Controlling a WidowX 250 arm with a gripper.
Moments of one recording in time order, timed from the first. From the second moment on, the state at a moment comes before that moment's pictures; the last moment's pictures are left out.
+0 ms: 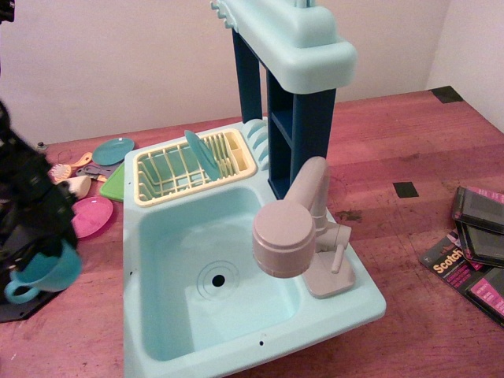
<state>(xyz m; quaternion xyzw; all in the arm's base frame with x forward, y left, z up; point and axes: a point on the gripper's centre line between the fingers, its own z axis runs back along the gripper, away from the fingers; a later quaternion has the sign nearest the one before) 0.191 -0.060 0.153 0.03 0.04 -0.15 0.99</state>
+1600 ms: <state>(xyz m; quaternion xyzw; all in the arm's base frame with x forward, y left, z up) 0.294 -0.065 0.079 -0.02 0.11 -0.12 0.99</state>
